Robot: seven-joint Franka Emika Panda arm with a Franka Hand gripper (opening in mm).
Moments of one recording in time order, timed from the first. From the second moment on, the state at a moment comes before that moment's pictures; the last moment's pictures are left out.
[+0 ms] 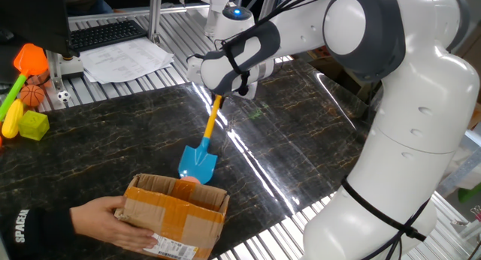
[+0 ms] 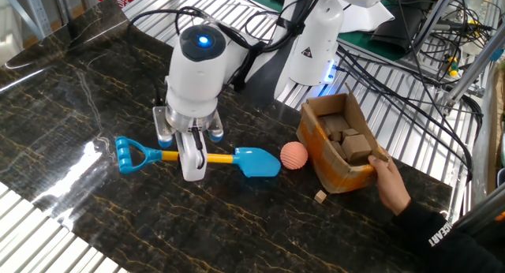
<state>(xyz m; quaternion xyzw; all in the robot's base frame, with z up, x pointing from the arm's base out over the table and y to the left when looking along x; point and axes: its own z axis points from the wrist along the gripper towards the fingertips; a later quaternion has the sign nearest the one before) 0.556 -0.073 0.146 0.36 0.93 -0.03 0.07</state>
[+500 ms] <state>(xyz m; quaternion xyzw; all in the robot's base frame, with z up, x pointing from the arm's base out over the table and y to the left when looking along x) 0.543 -0.065 0.144 0.43 0.90 -0.05 0.09</state>
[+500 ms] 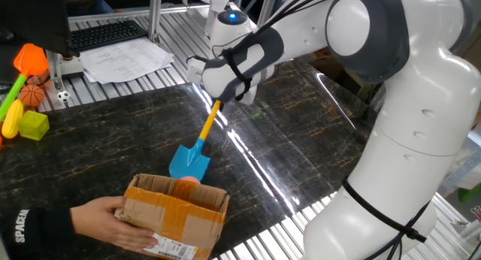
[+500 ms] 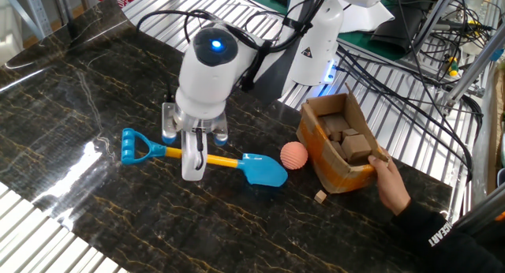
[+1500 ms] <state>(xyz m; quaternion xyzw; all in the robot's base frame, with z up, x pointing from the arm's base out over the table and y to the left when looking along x) 0.518 -0.041 0.142 0.38 0.92 -0.05 0.10</state>
